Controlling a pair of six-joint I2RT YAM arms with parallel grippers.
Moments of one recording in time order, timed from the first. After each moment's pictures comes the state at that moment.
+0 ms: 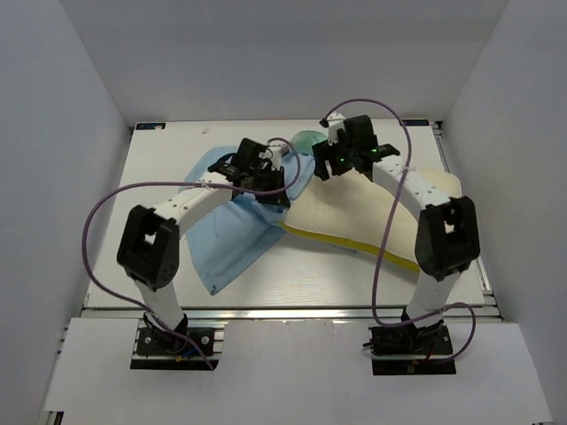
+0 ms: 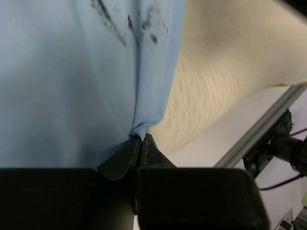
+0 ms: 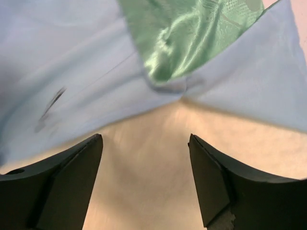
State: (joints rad) left arm -0.53 1.75 1.39 -0.46 0.43 -0.31; right arm 0.40 1.85 1.51 -0.36 -0.21 -0.11
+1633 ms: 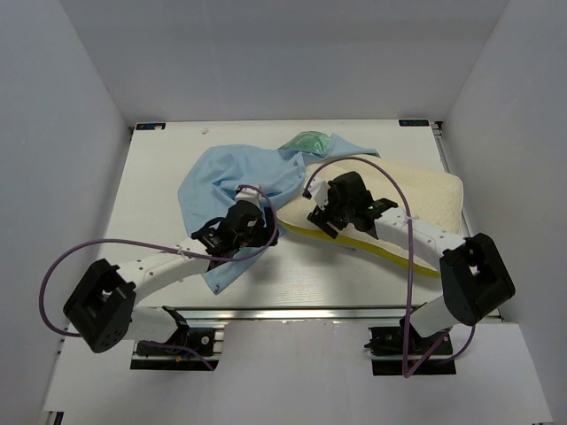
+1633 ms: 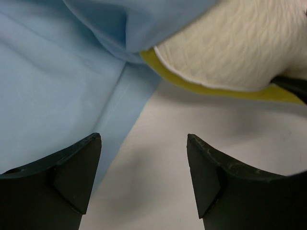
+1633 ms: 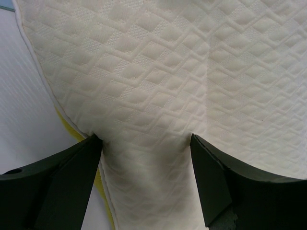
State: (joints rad) left arm -0.74 1.28 0.72 -0.12 -0.20 -0.57; right arm 0.60 1.48 0.92 -0.24 -0.10 -0.53
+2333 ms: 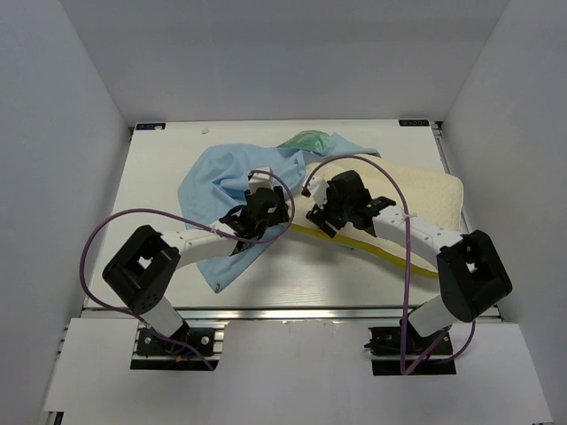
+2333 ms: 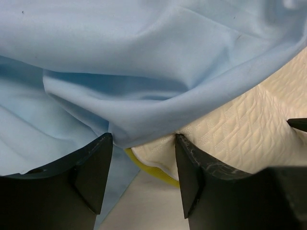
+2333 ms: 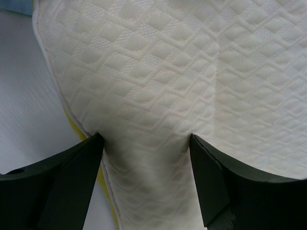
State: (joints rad) left arm -0.75 1.61 0.87 0.21 -0.42 -0.58; right arm 0.60 1.51 0.95 -0.25 -0.12 -0.50
